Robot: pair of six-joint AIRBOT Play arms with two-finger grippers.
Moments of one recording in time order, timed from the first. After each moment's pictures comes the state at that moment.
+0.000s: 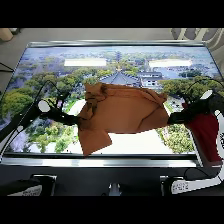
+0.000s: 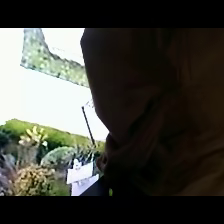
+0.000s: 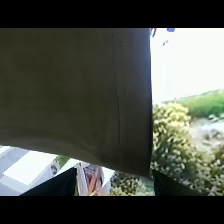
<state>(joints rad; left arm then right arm) -0.17 -1.36 0.91 1.17 -0.97 -1.35 -0.34 -1.65 1.22 -1.24 1.35 0.93</state>
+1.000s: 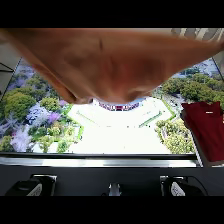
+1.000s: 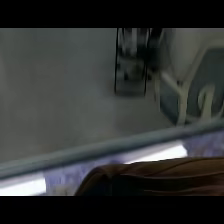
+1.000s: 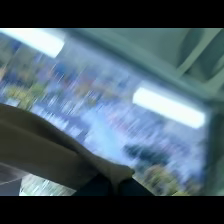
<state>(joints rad) -0.06 -0.84 1.79 1.21 -0.97 -1.40 -0.28 -0.96 1.70 -1.28 1.04 0.91</state>
